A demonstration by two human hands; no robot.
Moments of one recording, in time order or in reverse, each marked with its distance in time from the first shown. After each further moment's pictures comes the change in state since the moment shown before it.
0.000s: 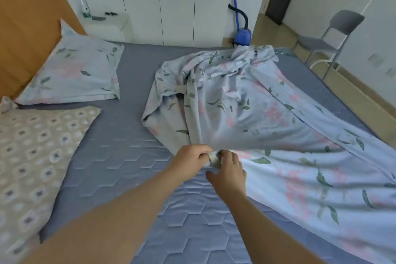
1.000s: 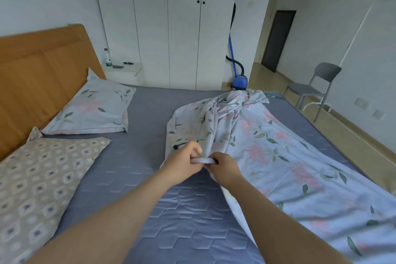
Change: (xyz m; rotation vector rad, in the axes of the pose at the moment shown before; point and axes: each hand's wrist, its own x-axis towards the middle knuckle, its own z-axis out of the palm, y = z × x) left_hand -0.058 0.090 -0.036 -0.132 0.167 0.031; right_hand -0.041 -0.022 -0.115 0.297 -0.142 -0.238
